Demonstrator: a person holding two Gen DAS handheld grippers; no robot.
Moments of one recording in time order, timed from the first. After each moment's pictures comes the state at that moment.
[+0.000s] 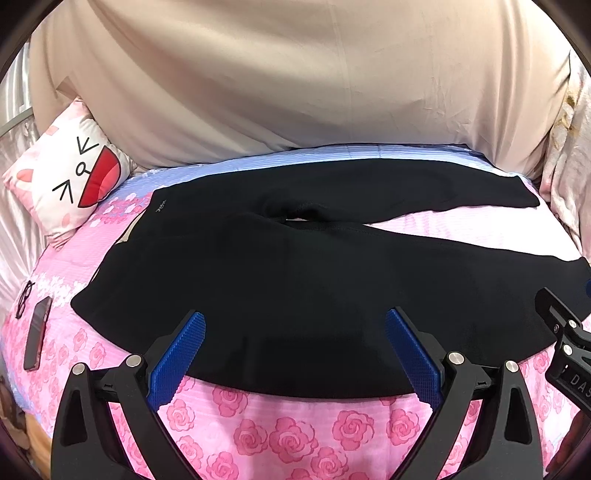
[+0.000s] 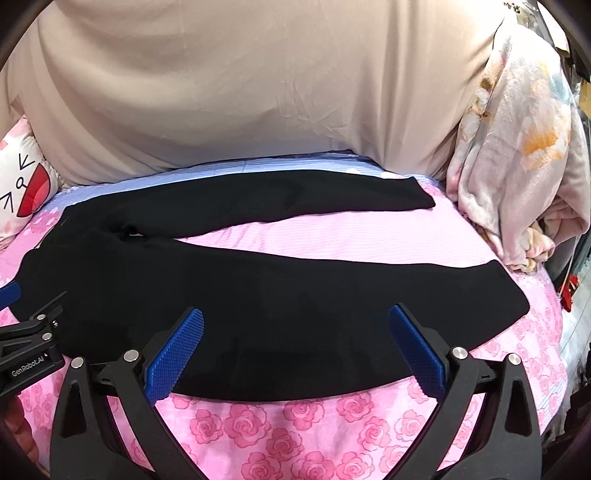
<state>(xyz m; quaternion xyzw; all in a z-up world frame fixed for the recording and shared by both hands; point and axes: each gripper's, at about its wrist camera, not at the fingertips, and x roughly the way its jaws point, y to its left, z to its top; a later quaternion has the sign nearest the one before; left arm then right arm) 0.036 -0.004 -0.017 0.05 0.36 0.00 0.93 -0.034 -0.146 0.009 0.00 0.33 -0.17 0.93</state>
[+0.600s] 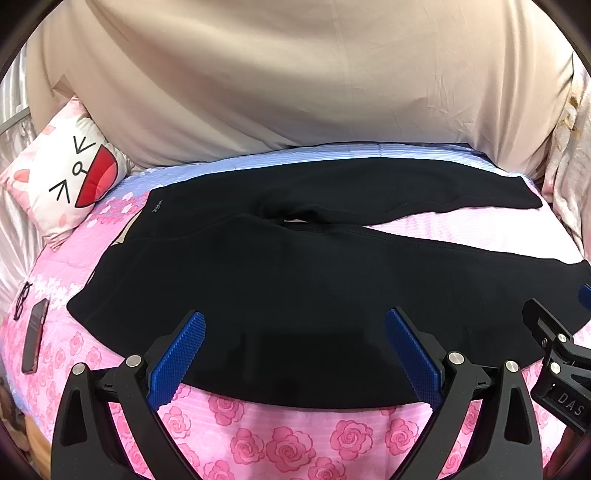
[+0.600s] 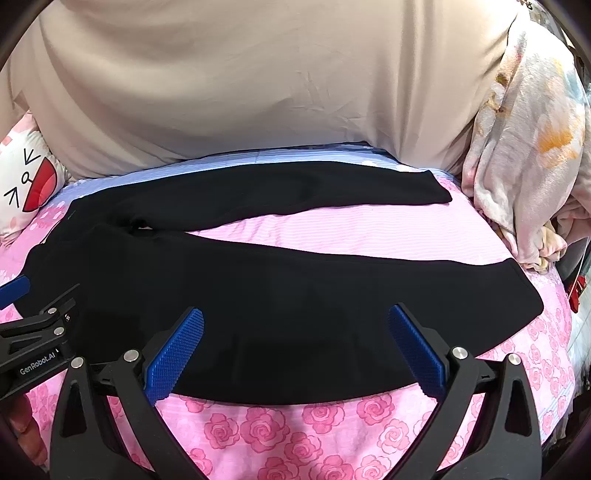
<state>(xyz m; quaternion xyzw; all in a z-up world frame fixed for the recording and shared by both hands) 0.045 -0.004 -0.017 0.05 0.37 0.00 0.93 -0.022 -0.138 0.005 0.00 0.35 -0.15 0.93</state>
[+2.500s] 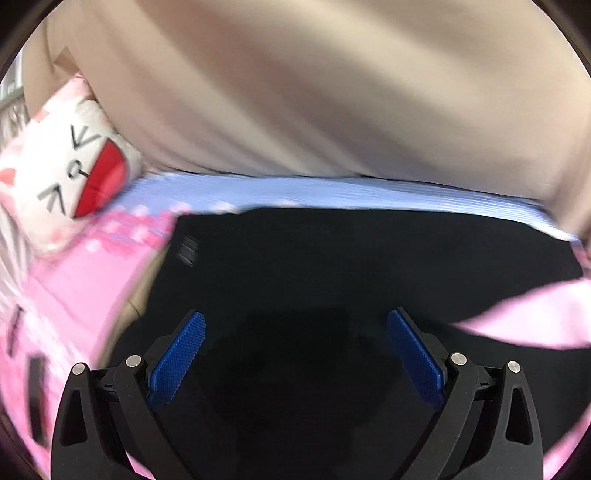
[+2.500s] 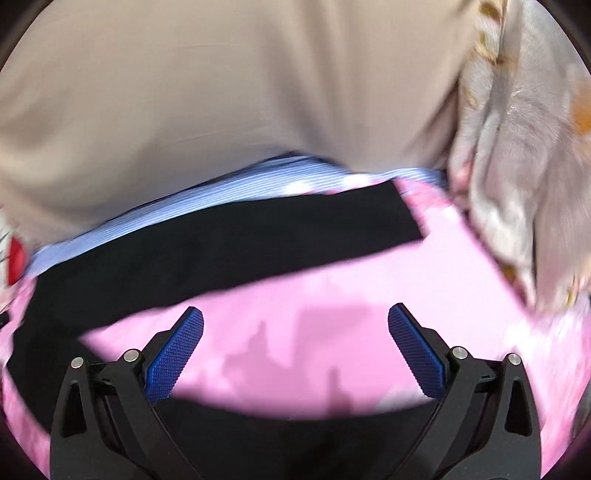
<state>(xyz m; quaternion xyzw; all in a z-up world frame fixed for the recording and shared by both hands) 0.221 0.126 -0.005 0.02 0.39 0.05 0.92 0.110 -0.378 0.023 0.08 0.37 -0.16 0.91</state>
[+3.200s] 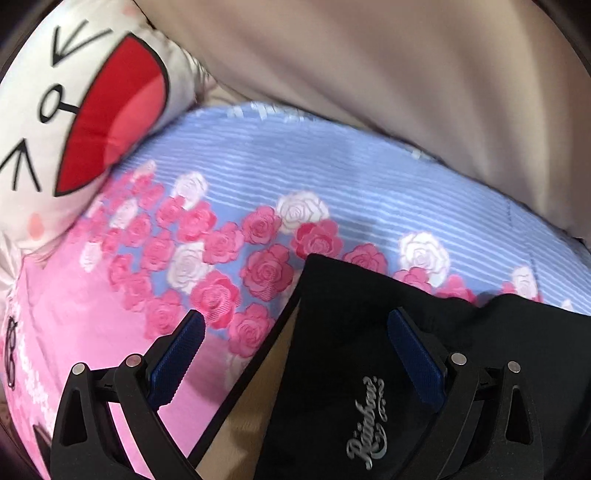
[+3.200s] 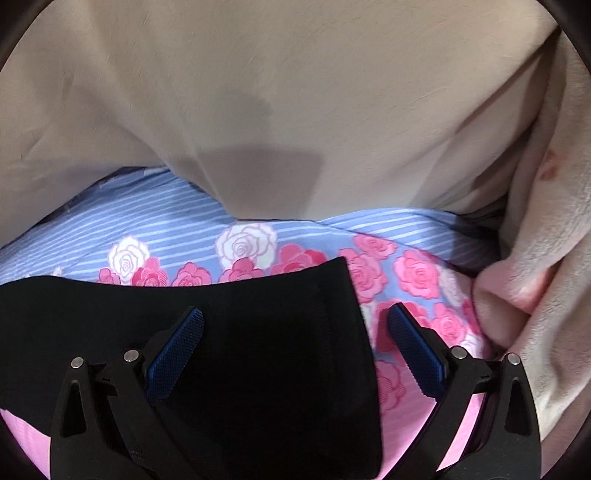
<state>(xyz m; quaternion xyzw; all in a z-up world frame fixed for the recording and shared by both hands) 0.401 0.315 -0.091 -0.05 0.50 0.15 0.85 0.280 -0.520 -0.039 0.04 0.44 -0.20 0.88</state>
